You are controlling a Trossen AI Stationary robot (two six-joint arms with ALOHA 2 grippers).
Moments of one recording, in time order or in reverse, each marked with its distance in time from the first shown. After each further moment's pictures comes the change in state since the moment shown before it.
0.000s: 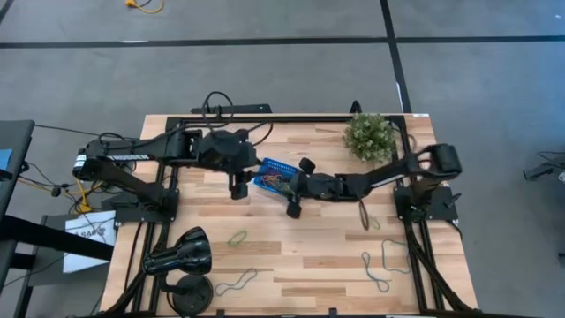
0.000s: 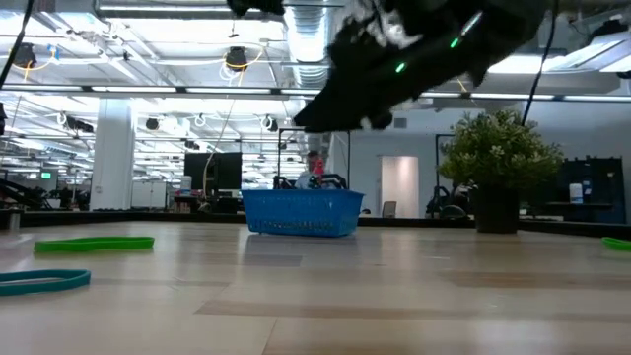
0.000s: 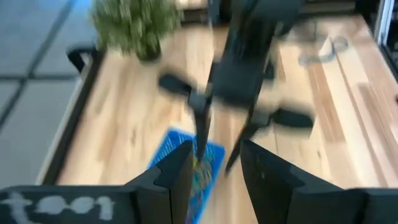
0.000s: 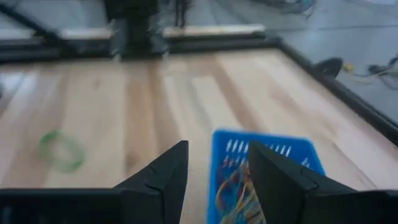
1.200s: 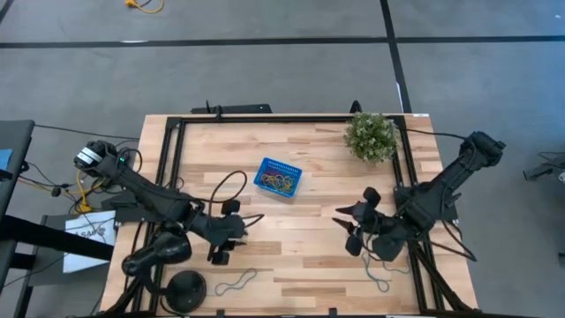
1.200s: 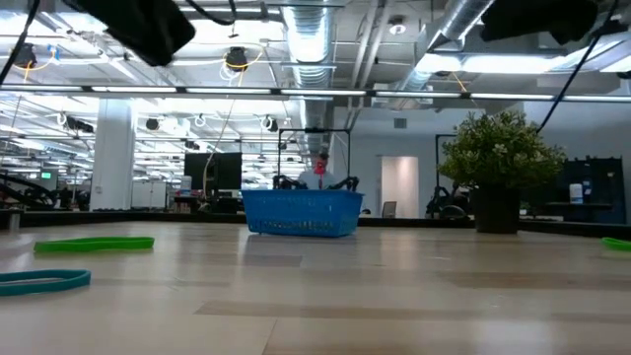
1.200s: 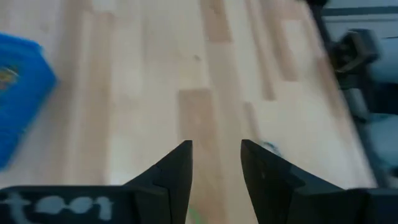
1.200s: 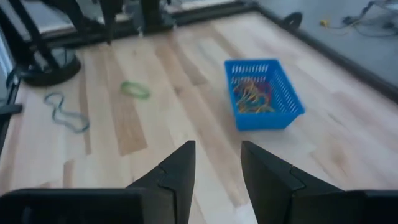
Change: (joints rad) left arm -0.523 0.000 -0.465 0.273 -0.117 -0.402; right arm 0.651 -0.493 -0.002 -0.985 0.582 0.737
